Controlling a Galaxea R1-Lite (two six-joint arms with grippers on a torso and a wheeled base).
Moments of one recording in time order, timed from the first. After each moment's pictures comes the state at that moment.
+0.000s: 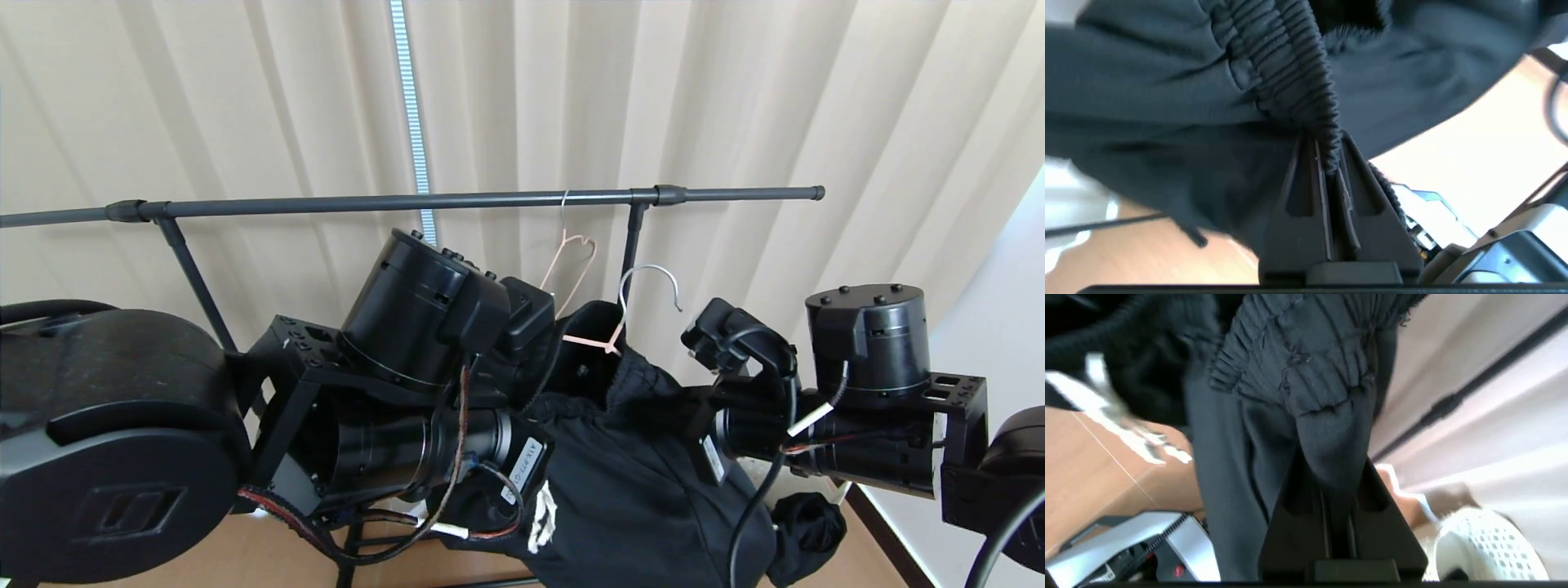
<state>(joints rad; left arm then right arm) -0.88 1.70 -1.13 0.12 0.15 -0.03 0.56 1.67 -0.71 -0.47 0.16 -0.20</state>
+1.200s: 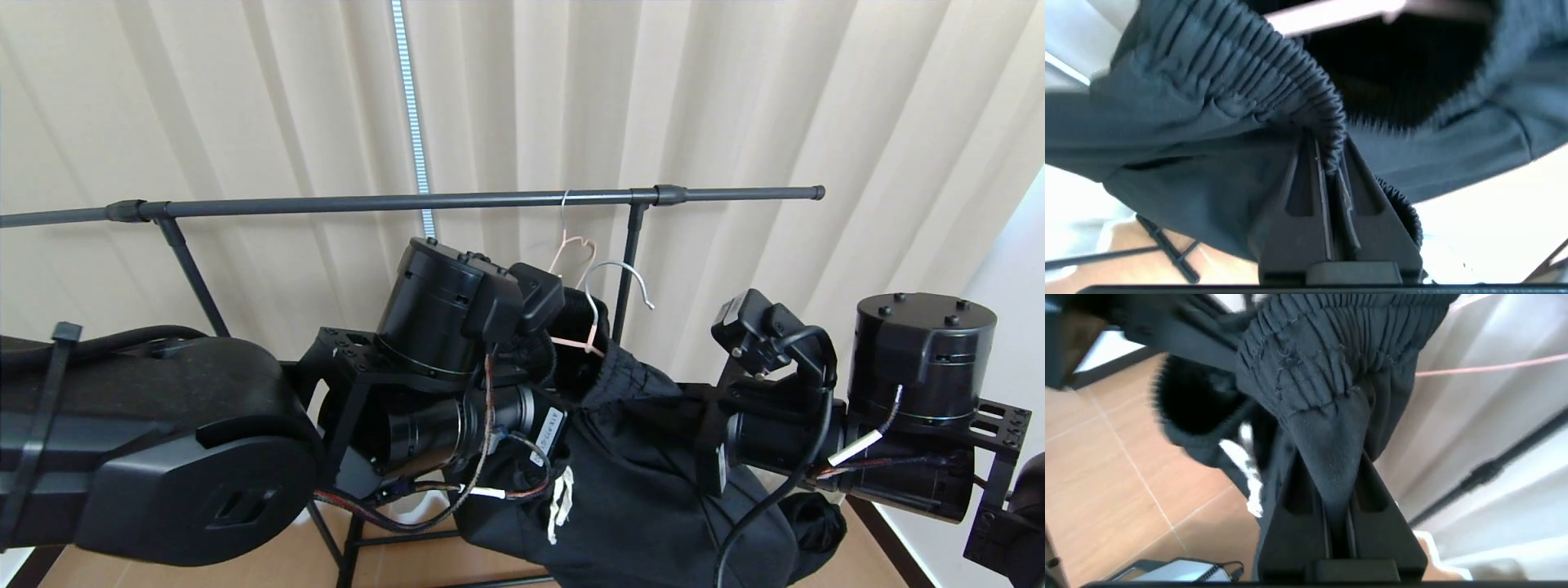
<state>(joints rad) -0.85 1.78 -1.10 -0.11 0.15 -0.03 0.59 1.64 -0.60 -0.73 0.30 -0.11</state>
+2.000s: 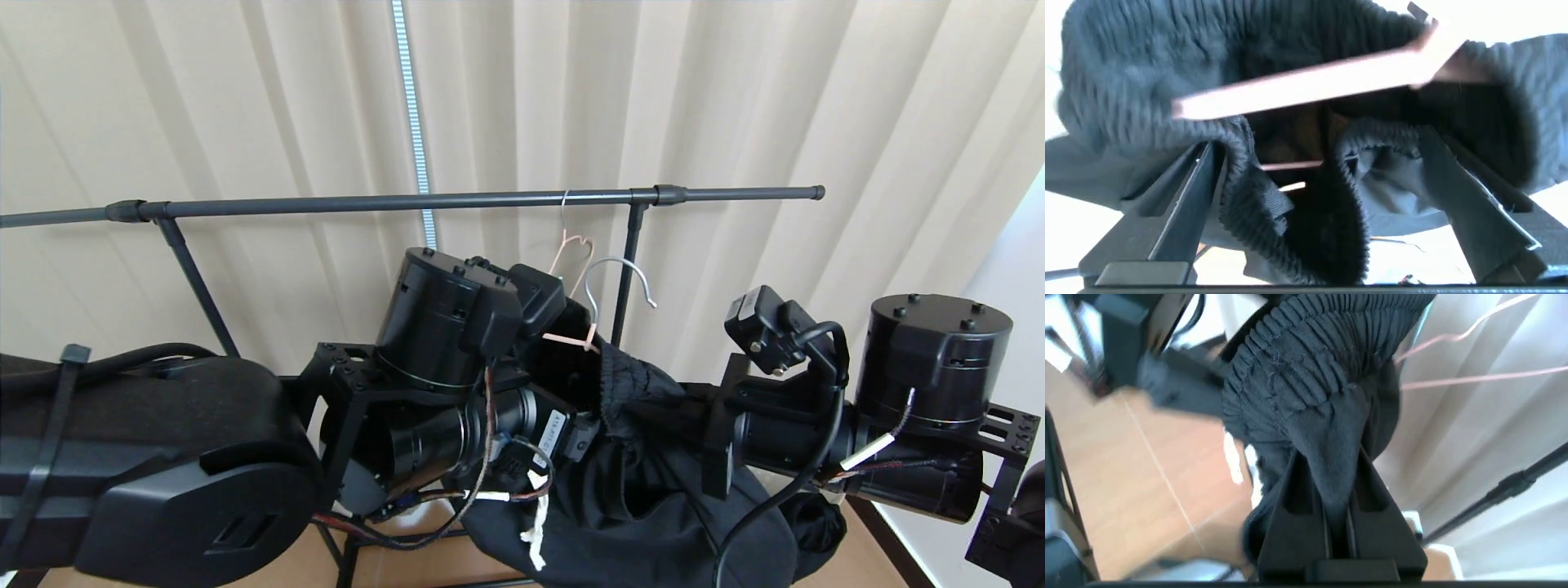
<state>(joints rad) -0.86 1.76 -1.05 -0.20 0.19 -0.01 0.59 1.64 -0.57 -0.81 0.36 -0.05</state>
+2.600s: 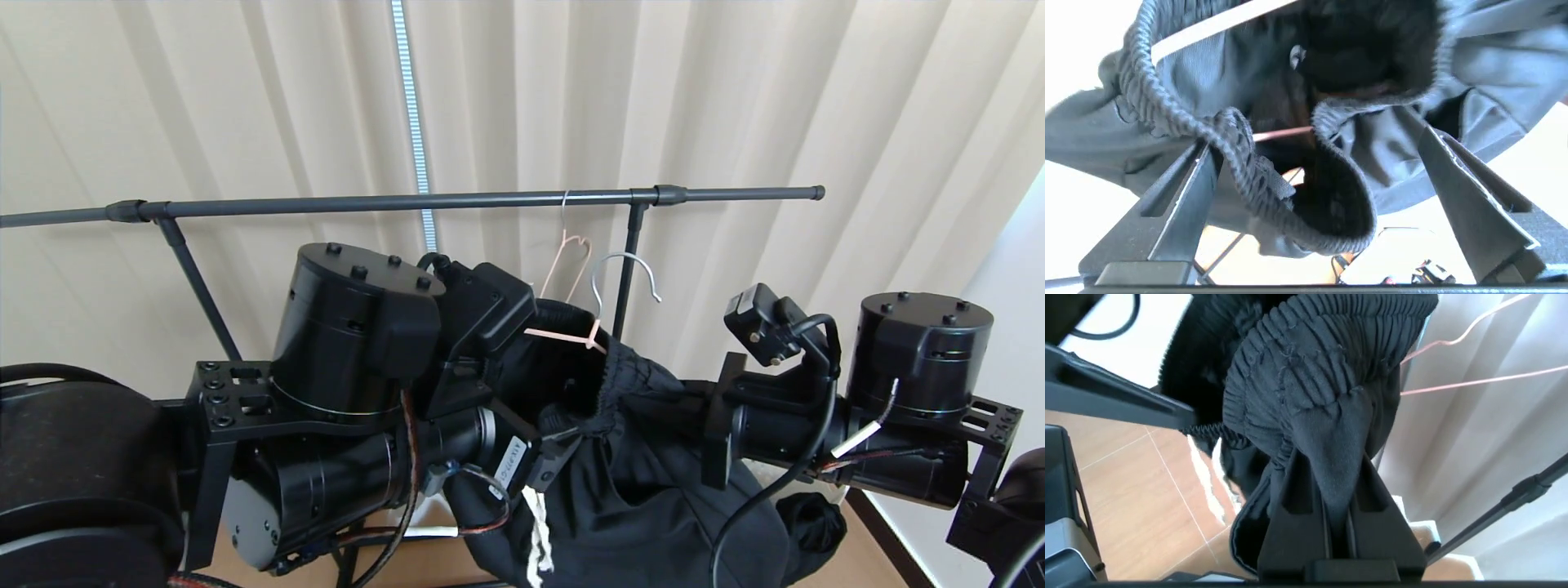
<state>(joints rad) -0.88 1.62 -0.94 -0.20 0.18 0.07 0.54 1.67 -0.58 -0.82 0.43 -0.02</state>
